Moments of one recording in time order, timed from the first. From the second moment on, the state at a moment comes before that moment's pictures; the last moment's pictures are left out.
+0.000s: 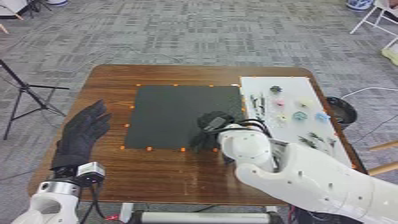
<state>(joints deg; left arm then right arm) 129.0 -48.1 -93.2 -119.5 39.9 14.7 22.8 -48.1 -53.5 16.0 -105.2 -118.9 -20.1 40.0</state>
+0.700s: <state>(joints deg) 125.2 -47.9 -89.9 -118.3 39.9 14.1 22.7 -46.9 -68.2 15.1 -95.2 -116.9 -20.8 40.3</state>
